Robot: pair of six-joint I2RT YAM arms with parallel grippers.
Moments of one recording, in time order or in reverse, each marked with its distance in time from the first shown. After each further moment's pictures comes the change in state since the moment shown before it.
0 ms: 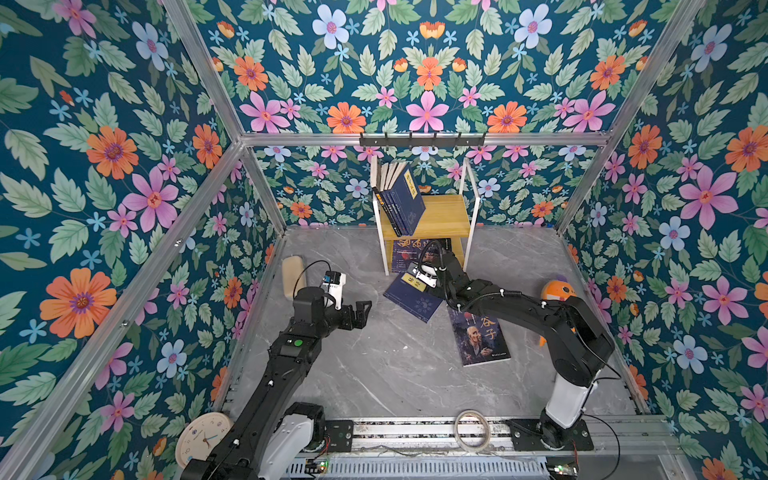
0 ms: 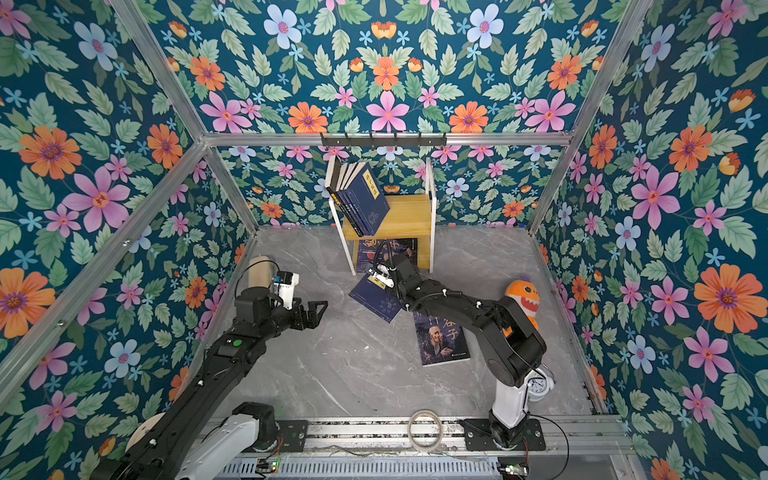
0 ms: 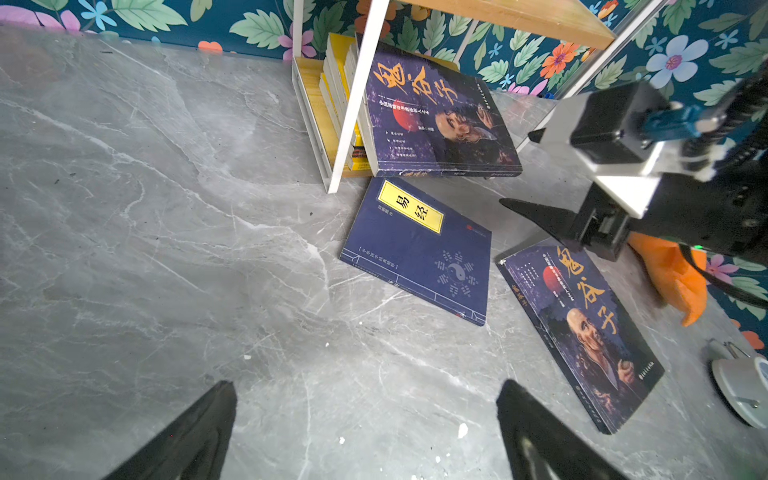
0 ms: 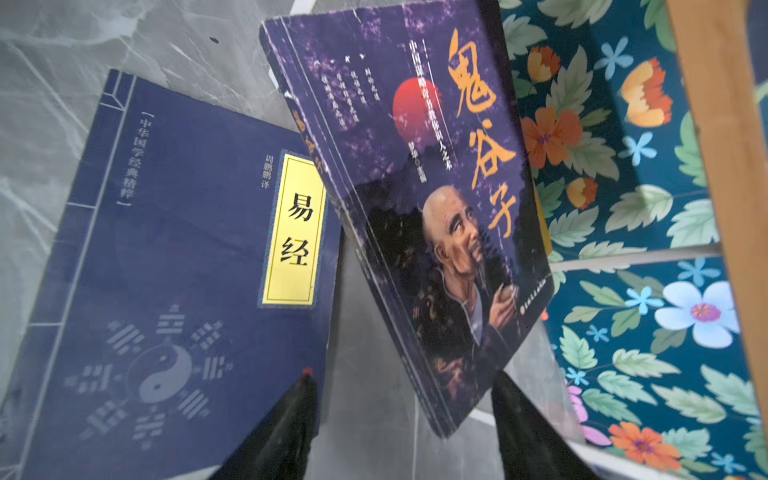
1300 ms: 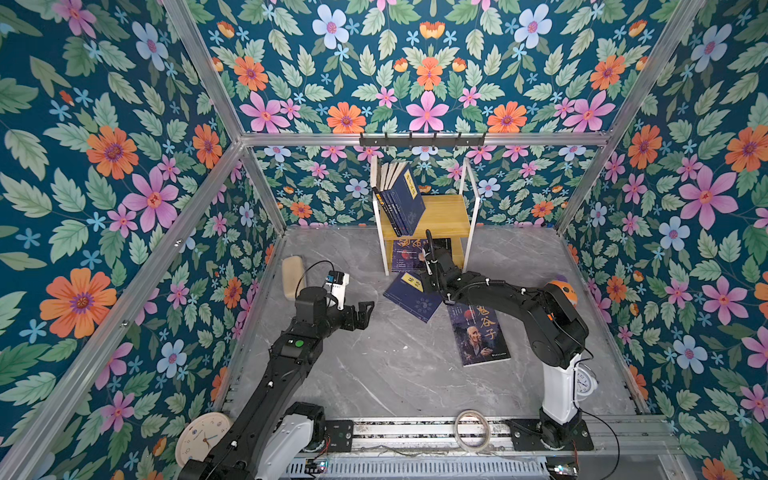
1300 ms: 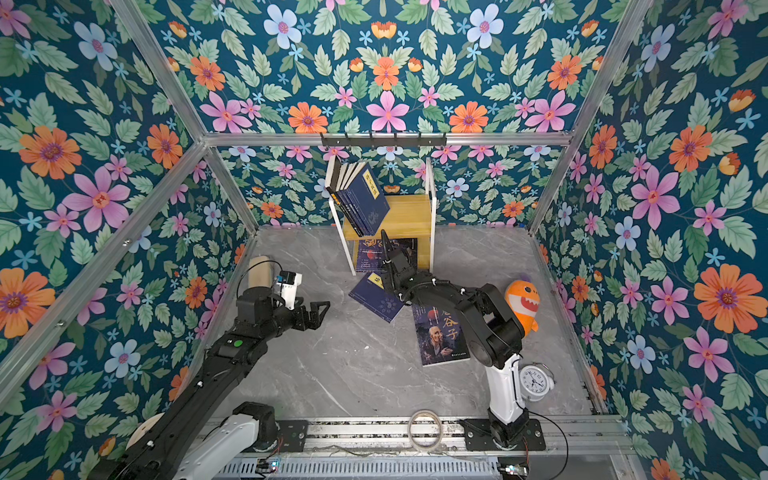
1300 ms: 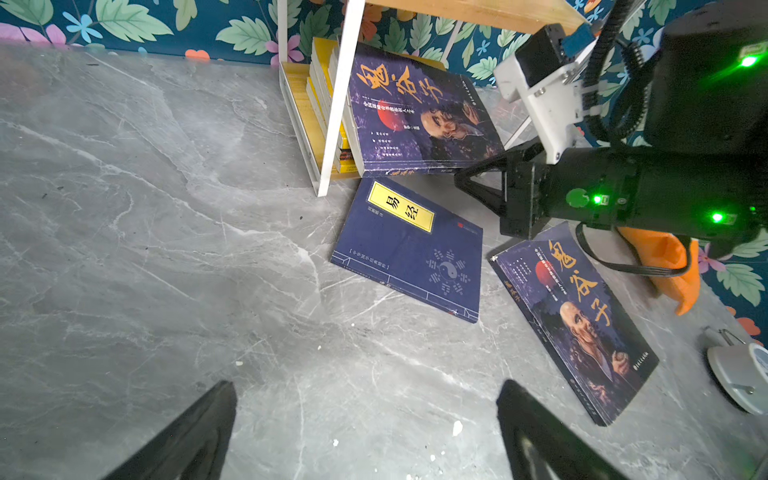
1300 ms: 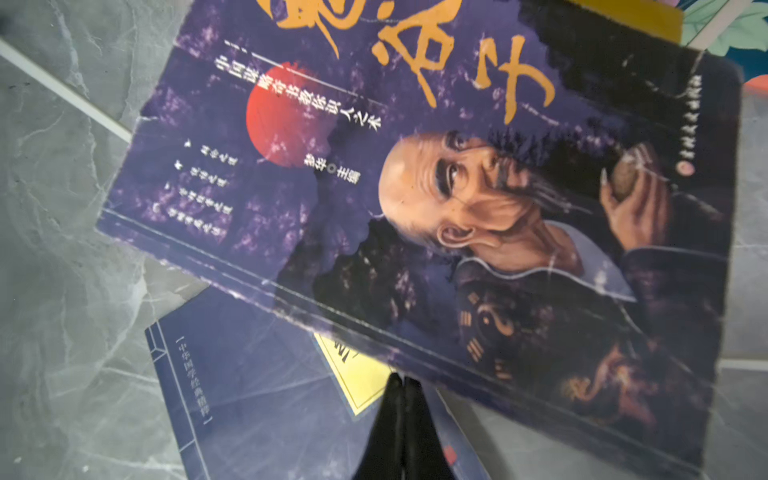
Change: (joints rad) left arm -0.026 -0.009 0.005 -0.003 -0.010 0.013; right arm -0.040 0.212 0.180 -0.039 -0.102 0.851
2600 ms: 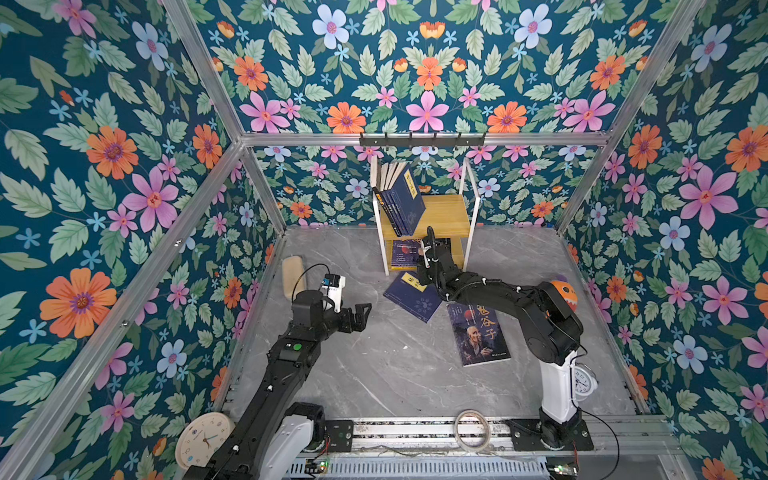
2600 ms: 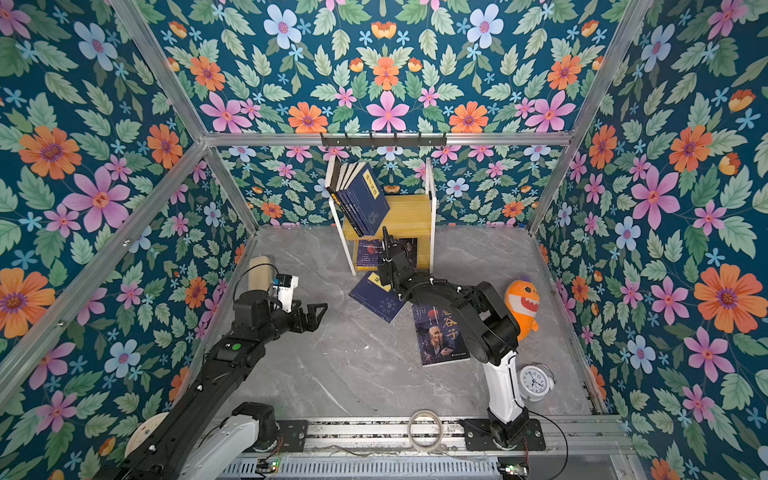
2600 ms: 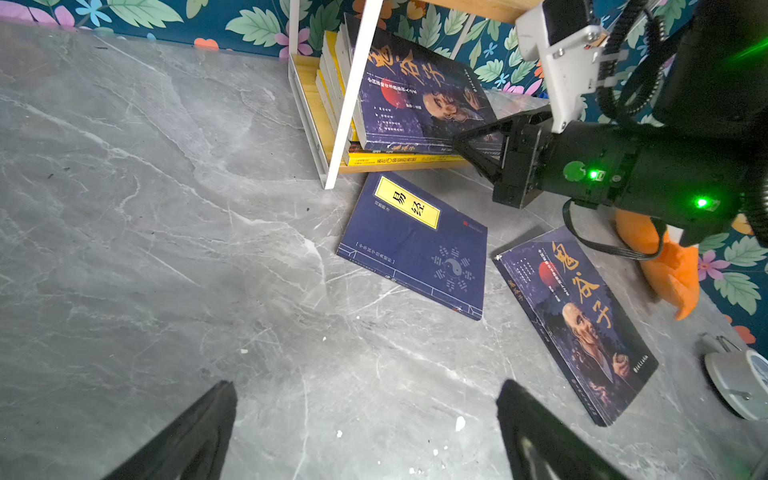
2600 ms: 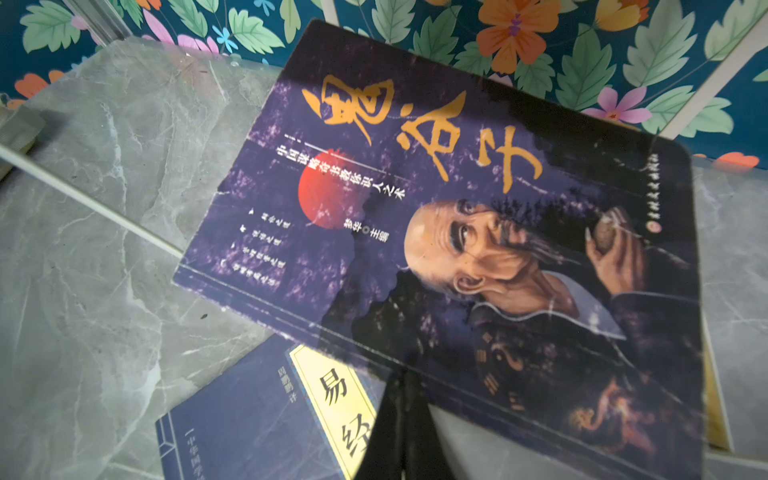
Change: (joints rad) left arm 0.038 -0.023 -0.034 0.007 0.026 -0.011; right arm -0.006 0.033 0.010 0.191 0.026 -0.023
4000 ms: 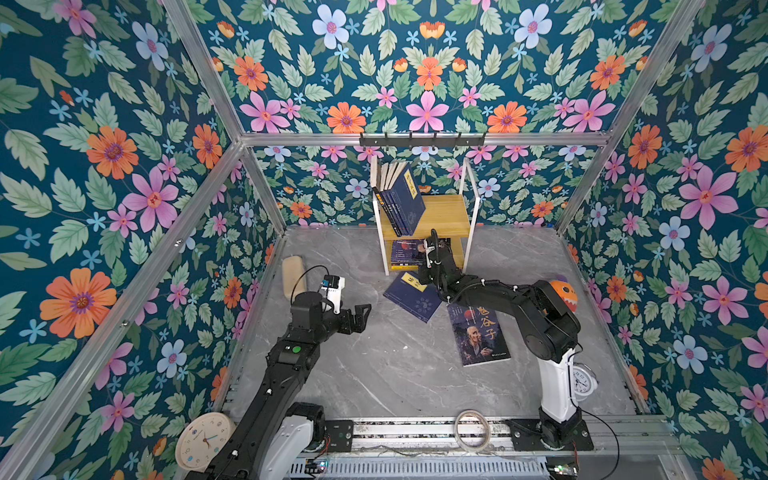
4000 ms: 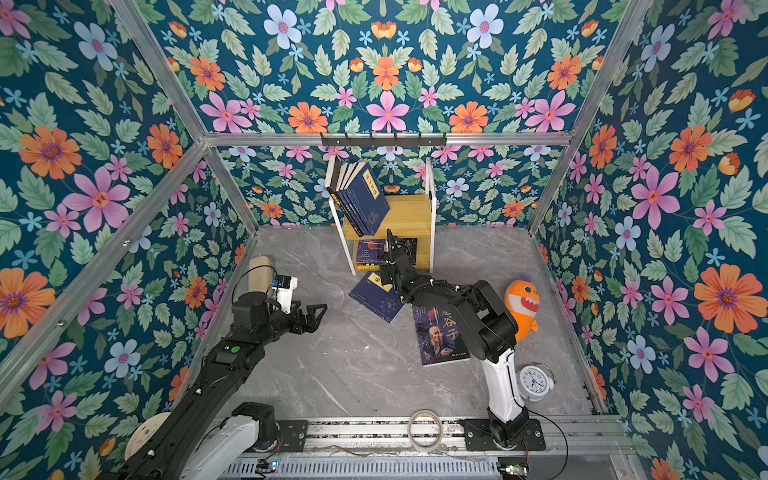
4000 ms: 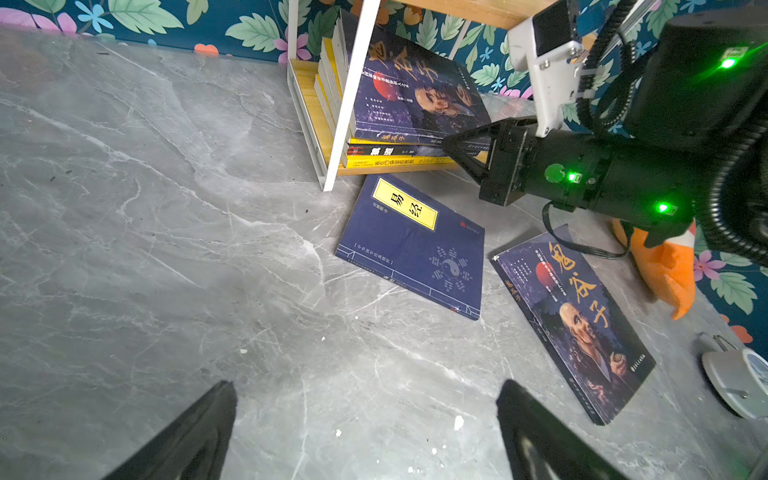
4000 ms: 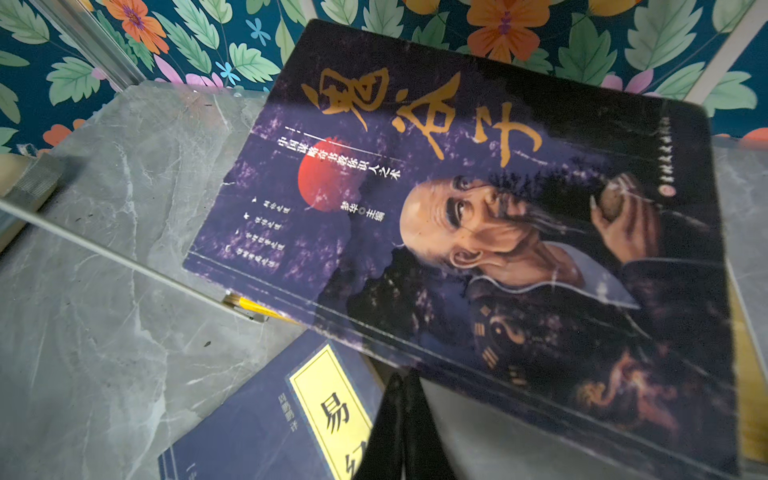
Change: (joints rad) left arm -0.005 -0.021 -0.013 0.001 0.004 0.000; right arm -0.016 0.027 -0.035 0.107 -0.026 0.063
